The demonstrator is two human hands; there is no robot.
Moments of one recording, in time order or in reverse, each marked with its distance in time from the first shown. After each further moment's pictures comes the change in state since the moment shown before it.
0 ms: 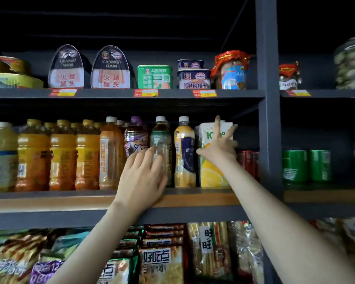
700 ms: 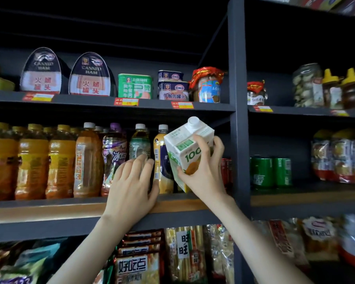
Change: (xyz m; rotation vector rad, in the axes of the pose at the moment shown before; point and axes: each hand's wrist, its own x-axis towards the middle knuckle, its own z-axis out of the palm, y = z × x) left_hand 0.001 0.032 -0.011 -0.161 0.090 -0.062; right_hand -0.080 0.035 -0.009 0.359 0.561 -0.679
